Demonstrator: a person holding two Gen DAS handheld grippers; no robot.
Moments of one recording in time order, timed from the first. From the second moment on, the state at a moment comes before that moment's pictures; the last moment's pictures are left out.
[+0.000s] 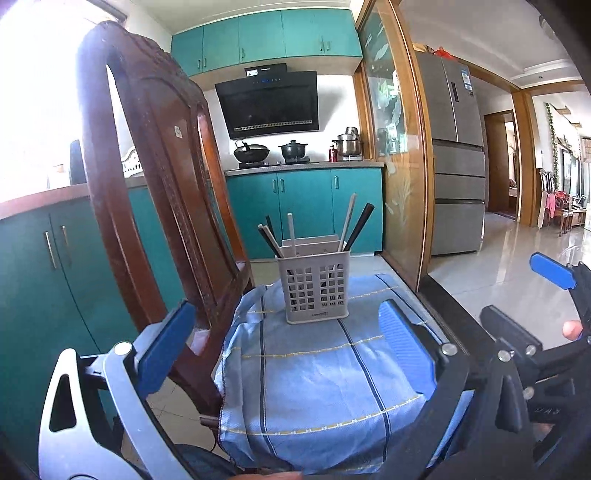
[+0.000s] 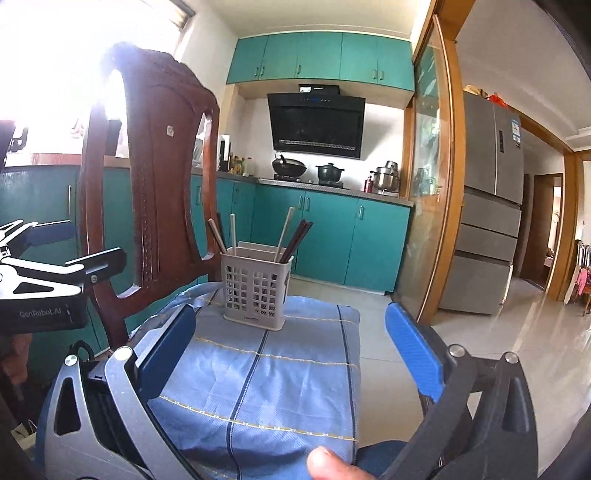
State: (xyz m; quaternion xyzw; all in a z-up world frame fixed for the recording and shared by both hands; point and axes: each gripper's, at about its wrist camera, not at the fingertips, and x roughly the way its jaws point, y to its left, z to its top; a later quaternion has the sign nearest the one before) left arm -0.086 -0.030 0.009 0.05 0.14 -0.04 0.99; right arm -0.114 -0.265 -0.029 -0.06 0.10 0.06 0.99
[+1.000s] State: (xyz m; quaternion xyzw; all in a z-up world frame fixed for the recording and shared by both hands) left arm -0.094 -0.035 0.007 0.05 0.14 -0.04 0.99; right arm -0.136 -0.273 -0.027 -0.05 0.08 0.05 0.99
